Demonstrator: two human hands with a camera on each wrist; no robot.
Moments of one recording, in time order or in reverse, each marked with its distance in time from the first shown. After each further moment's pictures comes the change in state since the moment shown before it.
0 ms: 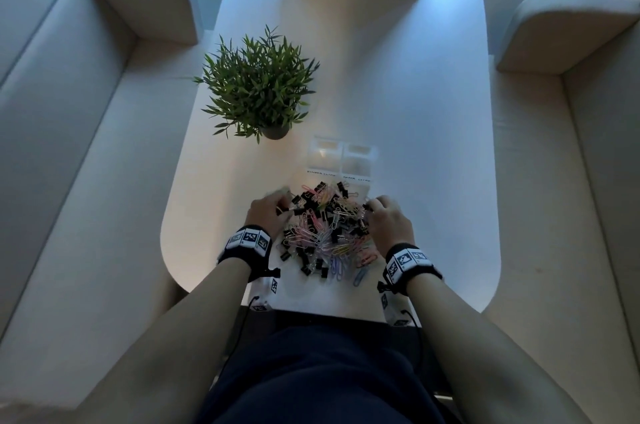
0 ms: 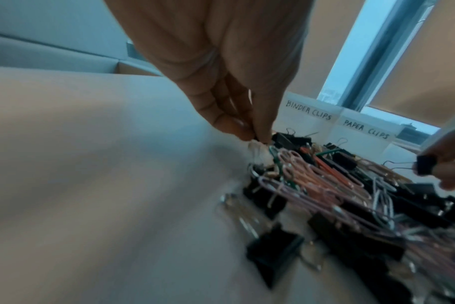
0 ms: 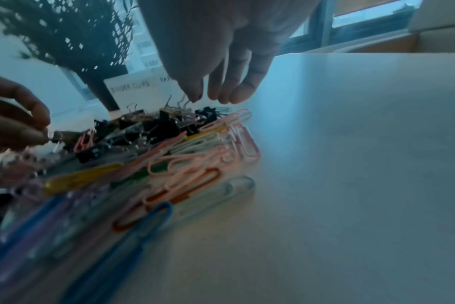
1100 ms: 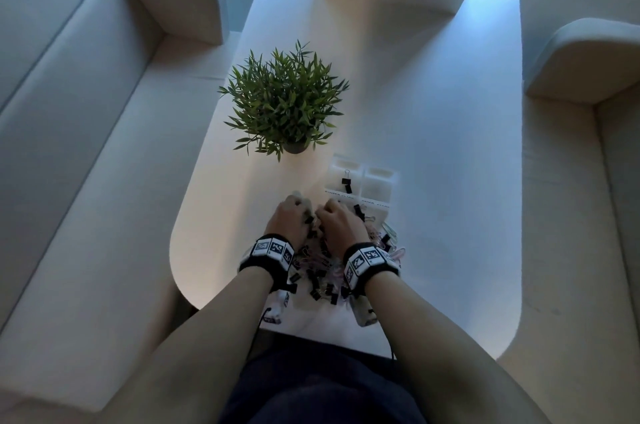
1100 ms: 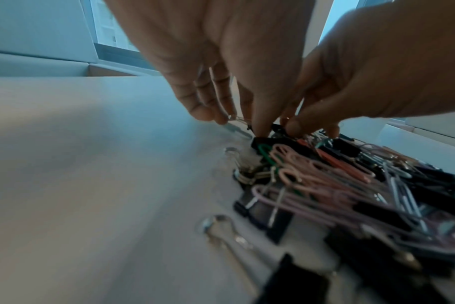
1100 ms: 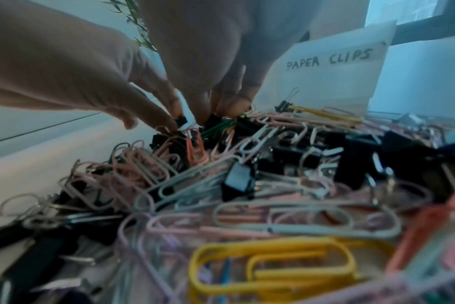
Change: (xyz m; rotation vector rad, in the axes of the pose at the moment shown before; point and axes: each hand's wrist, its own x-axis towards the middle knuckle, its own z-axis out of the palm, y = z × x) left_hand 0.025 0.013 0.003 0.242 -0.069 0.111; right_hand 0.051 -0.095 0.029 -0.068 -0.256 -0.388
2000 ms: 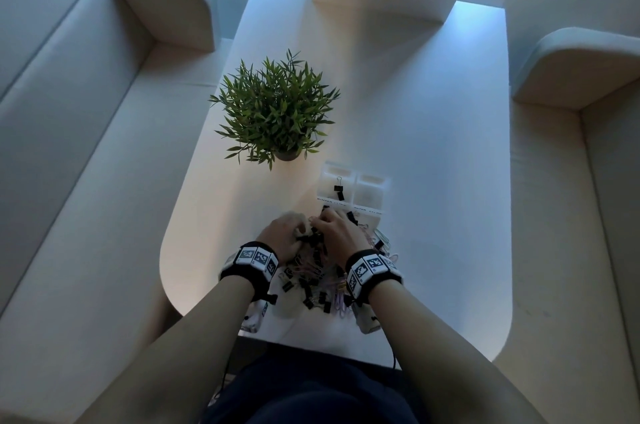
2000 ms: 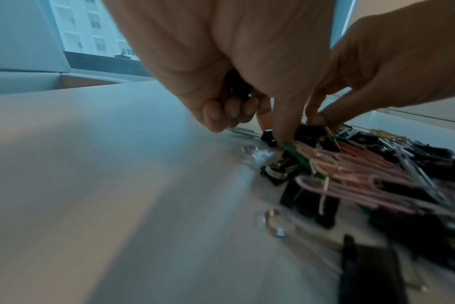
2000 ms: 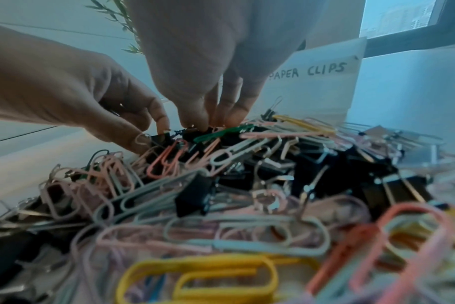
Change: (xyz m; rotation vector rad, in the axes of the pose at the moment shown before) left_hand 0.001 -0.017 0.008 -0.110 -0.136 0.102; right_hand -0.007 0.012 -0.009 0.029 -0.085 -0.045
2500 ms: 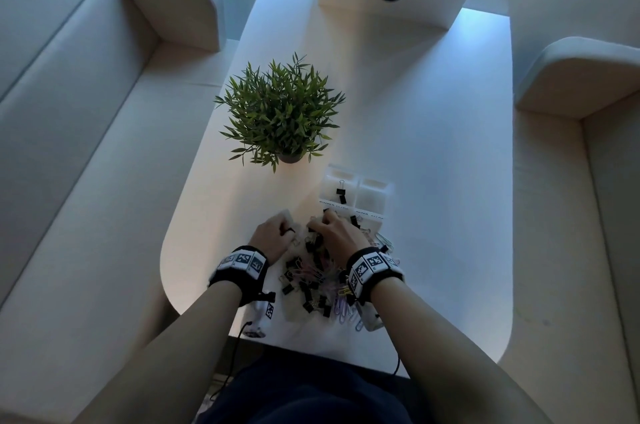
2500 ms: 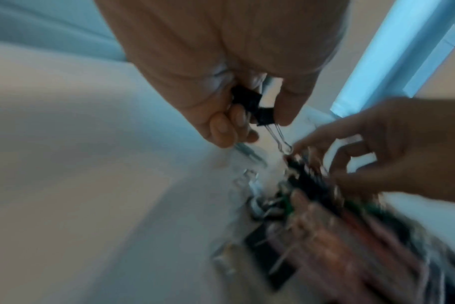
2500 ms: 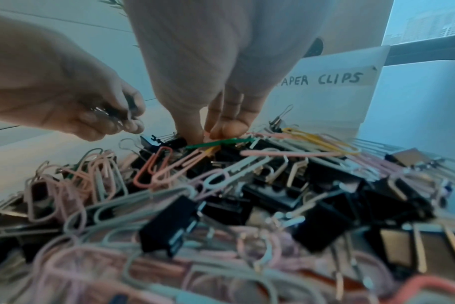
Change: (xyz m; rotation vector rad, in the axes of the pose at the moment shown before) left_hand -0.008 -0.008 -0.010 -0.241 0.136 -0.256; right_hand 0.009 0.003 0.000 -0.057 -0.062 -0.023
